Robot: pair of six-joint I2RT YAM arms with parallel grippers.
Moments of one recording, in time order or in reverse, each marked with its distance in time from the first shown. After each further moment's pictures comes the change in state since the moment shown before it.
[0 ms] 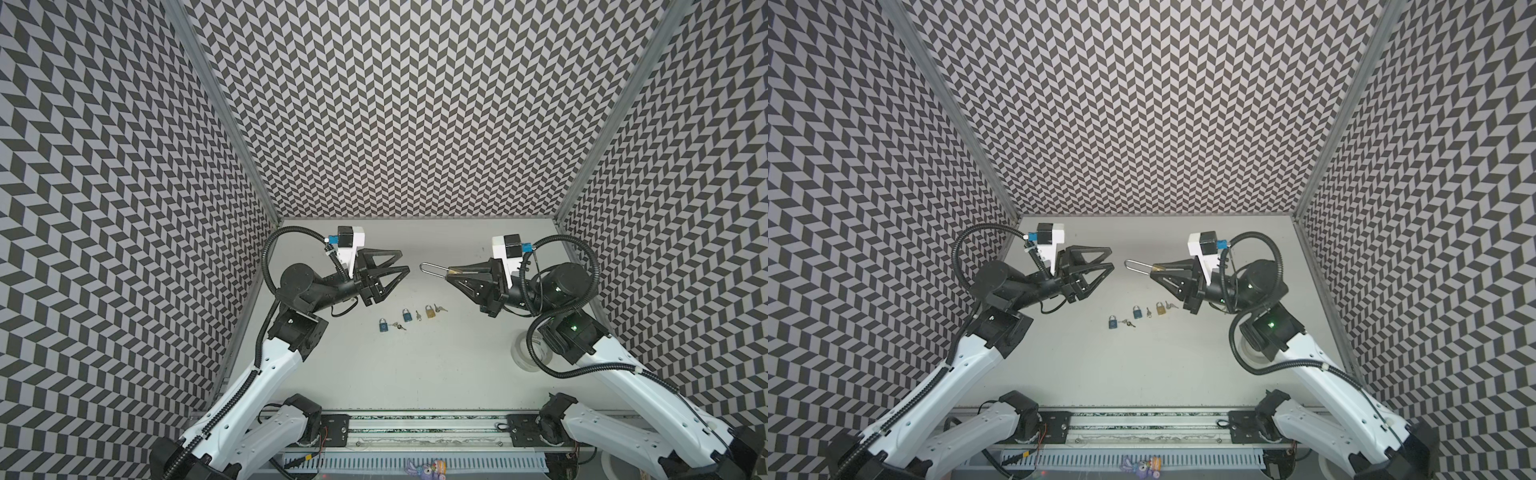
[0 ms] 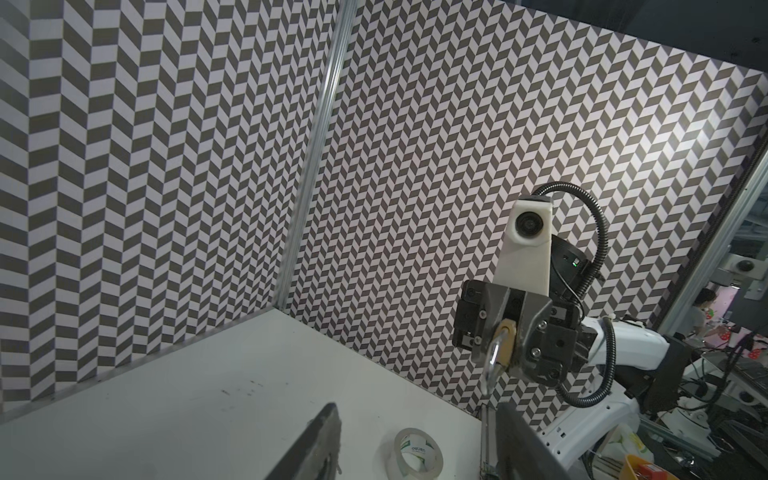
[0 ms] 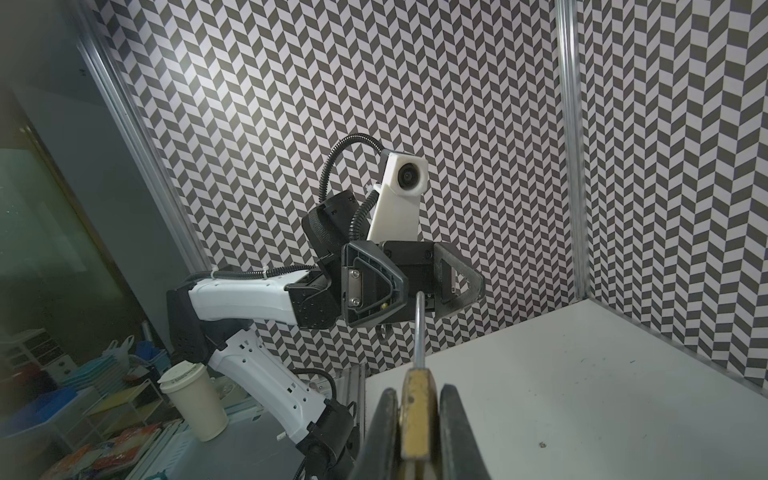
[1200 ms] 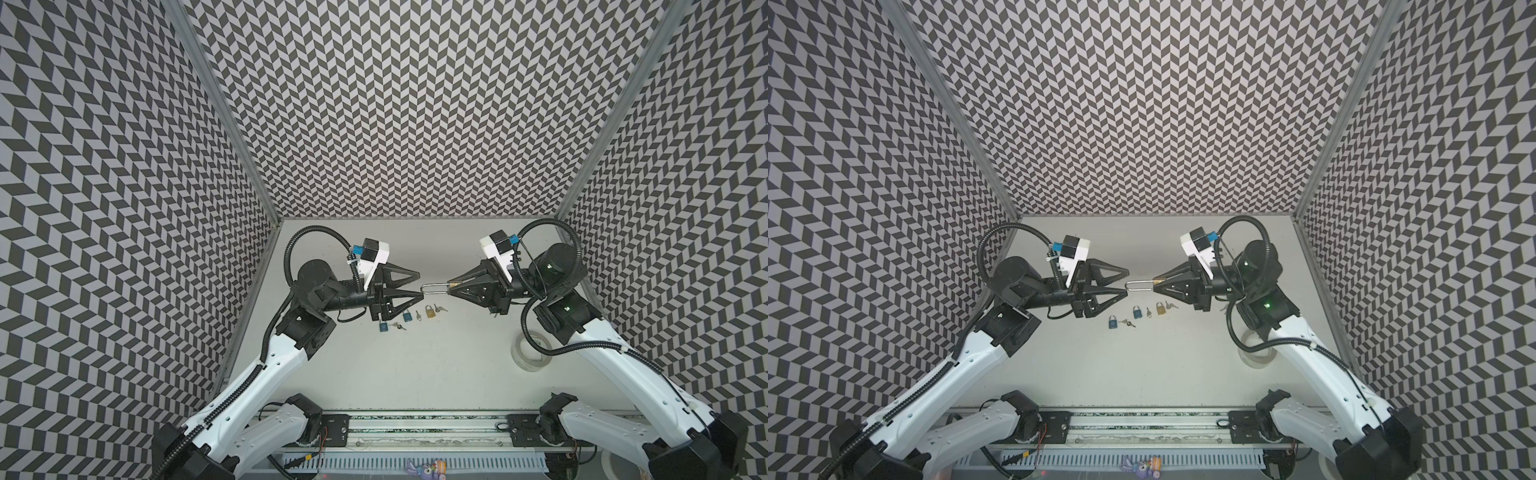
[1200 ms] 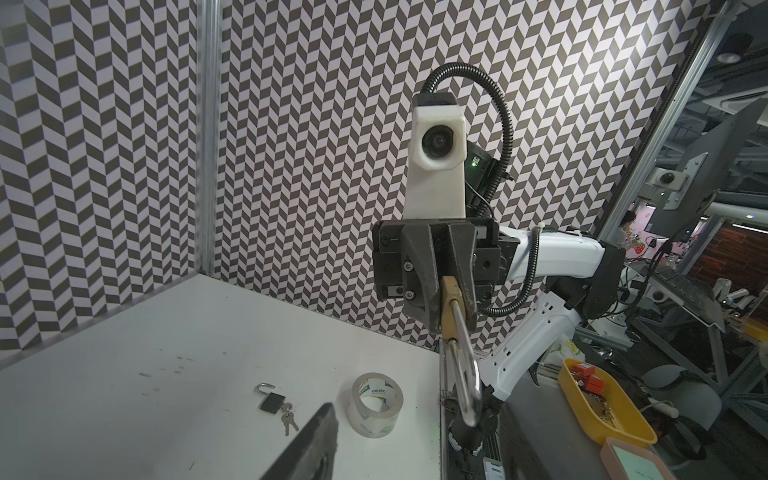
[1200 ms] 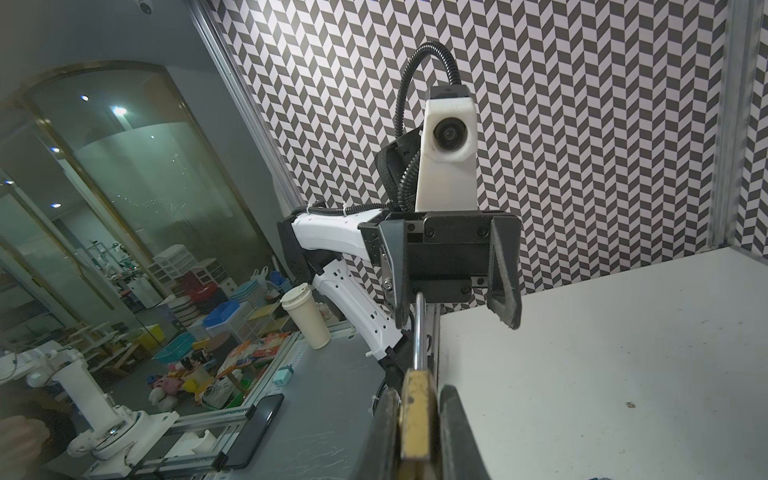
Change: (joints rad) left arm -0.102 0.049 0.016 -0.094 0.166 0.124; right arm -0.100 0.101 0.051 -0.019 -0.412 0.078
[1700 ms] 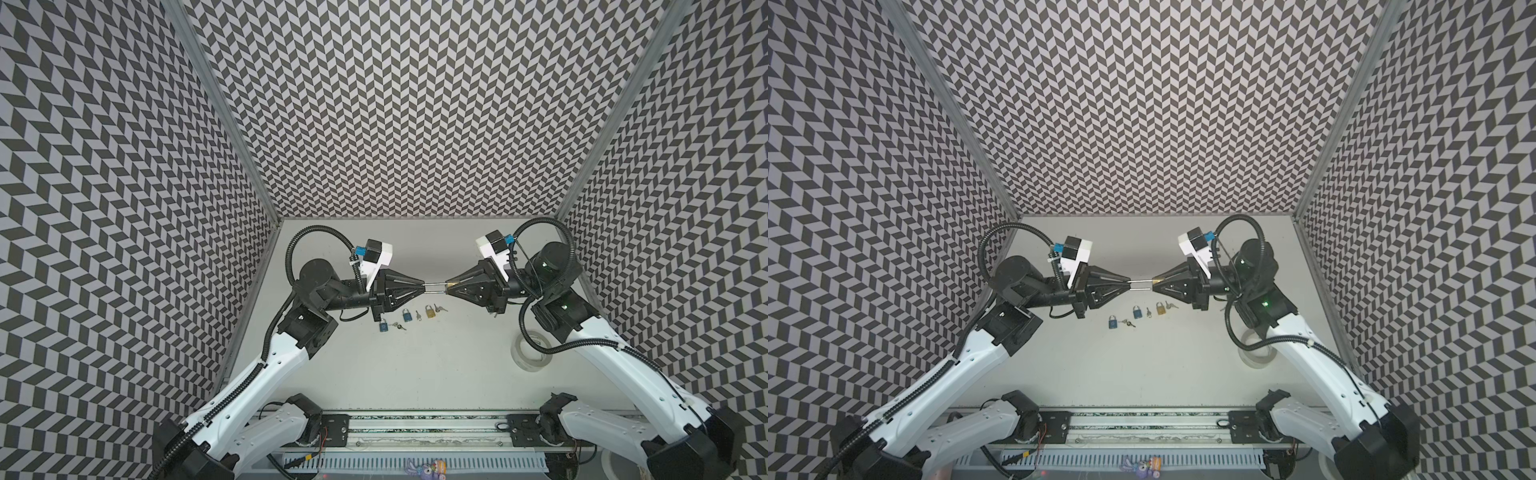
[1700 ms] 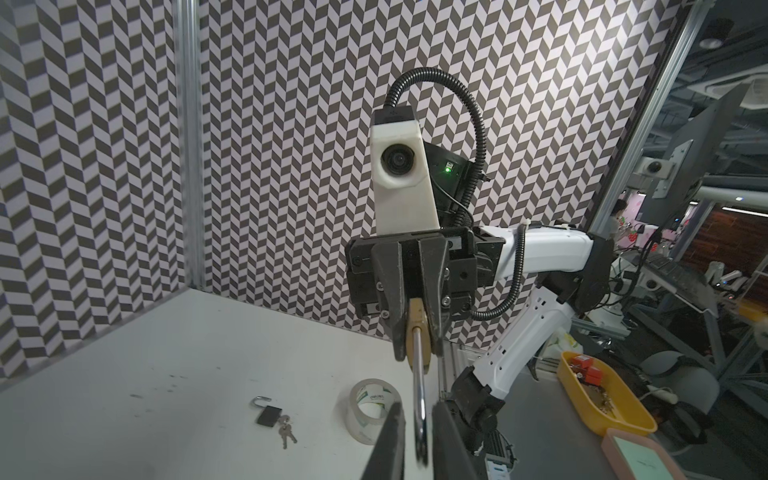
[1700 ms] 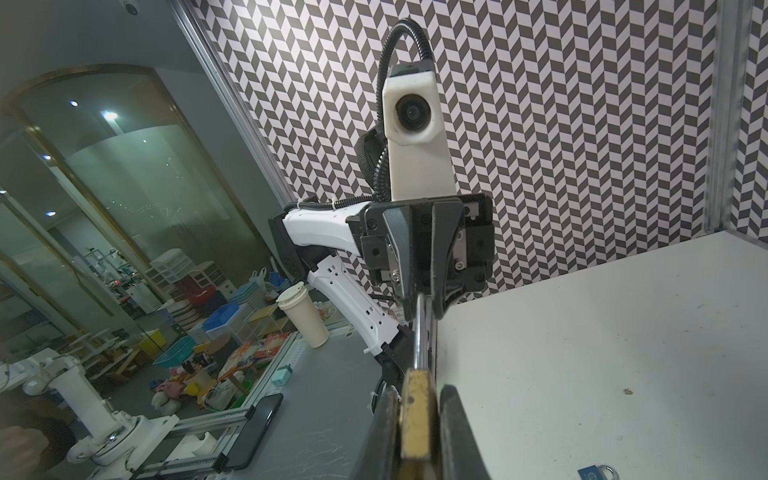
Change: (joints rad) left arm -0.019 0.007 0.015 0.011 0.006 0.032; right arm 0.000 0.011 0.000 -0.039 0.019 -0.025
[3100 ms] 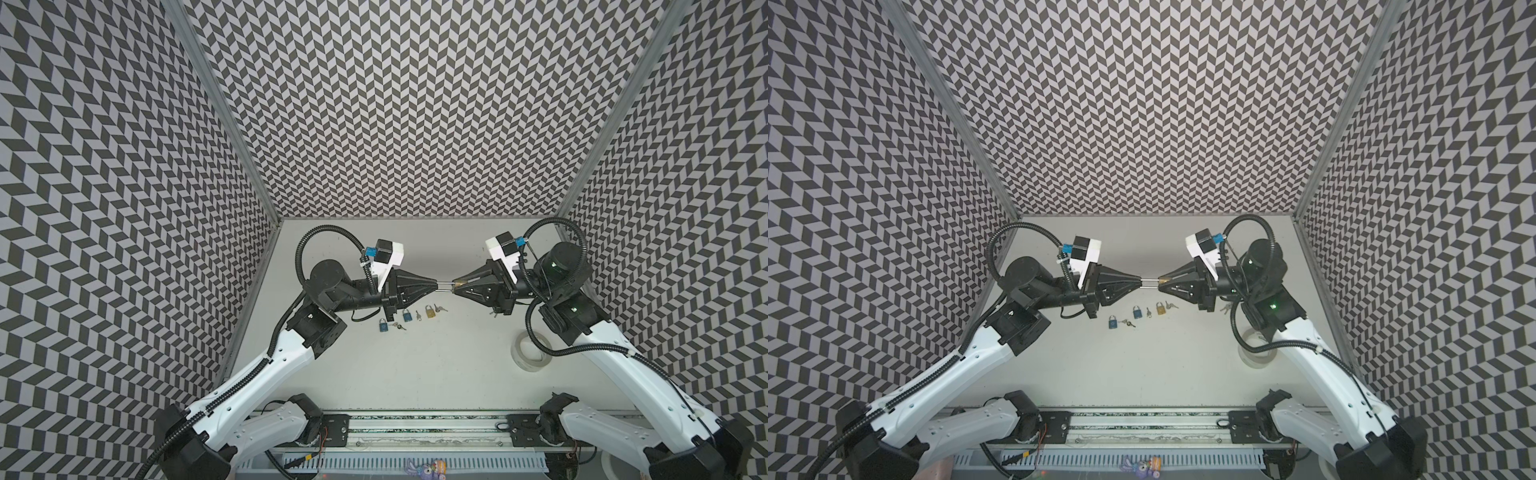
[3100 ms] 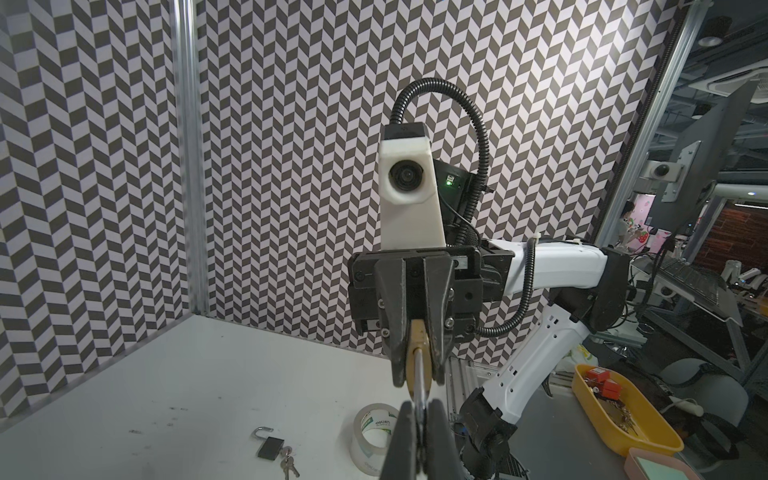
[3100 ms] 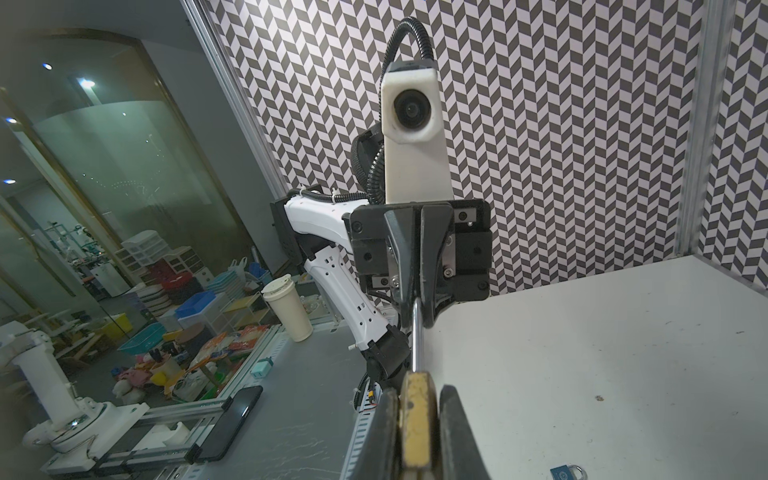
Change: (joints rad) left arm -0.115 0.035 0.032 0.024 -0.120 0.042; right arm -0.018 -0.040 0.010 -0.051 -0.008 -0.089
